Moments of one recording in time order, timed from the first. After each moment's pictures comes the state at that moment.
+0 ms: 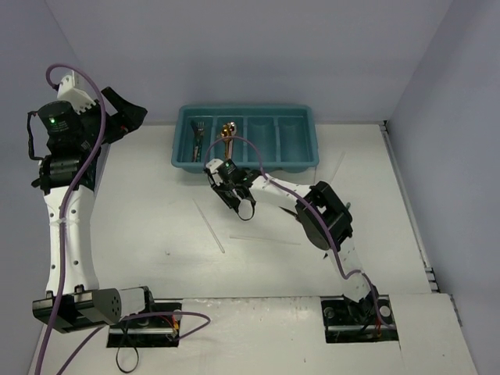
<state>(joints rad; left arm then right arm) 0.17 1.25 1.58 -0.52 0.41 -0.49 0.81 2.21 1.63 -0.35 0.06 -0.06</state>
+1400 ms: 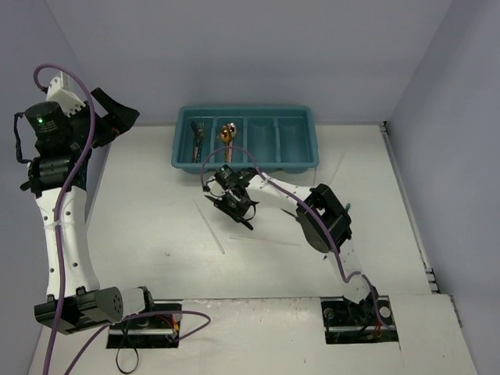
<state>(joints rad) 0.24 1.25 1.63 -0.62 0.46 -0.50 0.84 2.21 1.70 -0.72 -0.03 -0.19</state>
